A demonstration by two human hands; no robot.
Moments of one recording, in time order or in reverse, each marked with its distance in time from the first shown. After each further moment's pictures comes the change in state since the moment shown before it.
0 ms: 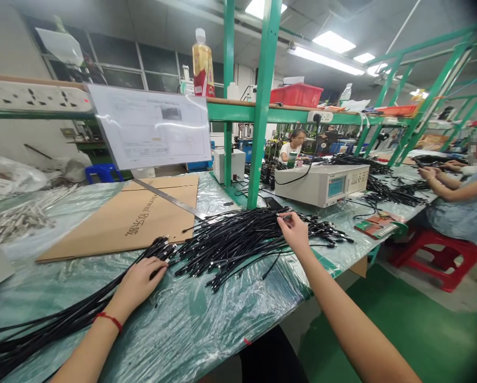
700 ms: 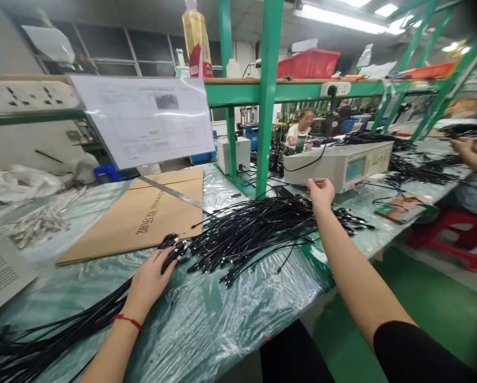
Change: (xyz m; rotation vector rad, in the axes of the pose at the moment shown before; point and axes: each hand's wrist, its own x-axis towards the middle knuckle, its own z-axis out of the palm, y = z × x) left_hand 0.001 0.011 -0.005 0.174 0.116 -0.099; right_hand 0.101 -0.010 -0.019 0.339 0.336 0.234
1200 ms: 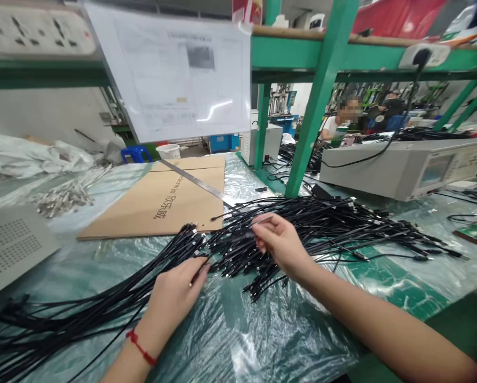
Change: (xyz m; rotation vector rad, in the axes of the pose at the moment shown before) left_hand -0.021 0.046 -0.011 -0.136 0.056 0.112; right_hand -0.231 -0.001 0.109 0.295 -0.895 0.112
